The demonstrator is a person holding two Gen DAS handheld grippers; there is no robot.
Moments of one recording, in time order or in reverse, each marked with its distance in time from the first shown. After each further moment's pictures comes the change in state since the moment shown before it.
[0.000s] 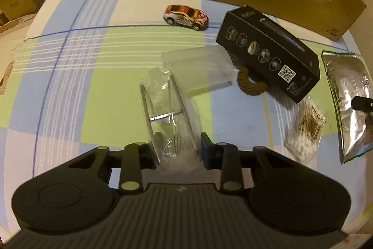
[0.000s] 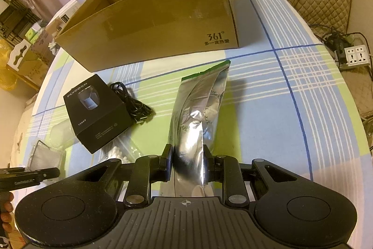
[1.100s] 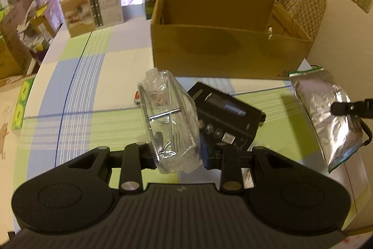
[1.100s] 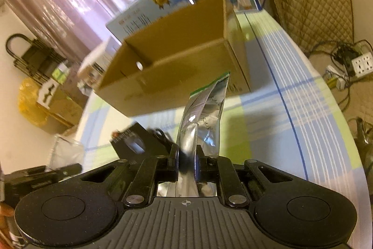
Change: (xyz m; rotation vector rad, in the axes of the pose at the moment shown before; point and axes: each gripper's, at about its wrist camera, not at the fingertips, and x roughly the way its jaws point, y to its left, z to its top) left arm -0.080 -0.034 0.041 0.152 -0.239 -0.093; right arm -0.078 0.003 0.029 0.086 -0.163 0.165
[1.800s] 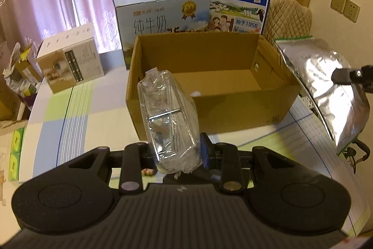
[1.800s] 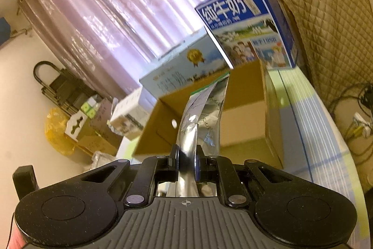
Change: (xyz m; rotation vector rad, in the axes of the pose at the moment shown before) left arm 0.013 -0.023 0.085 0.099 -0.130 -0.039; right arm -0.019 0.027 0.095 -0.025 -0.167 0.152
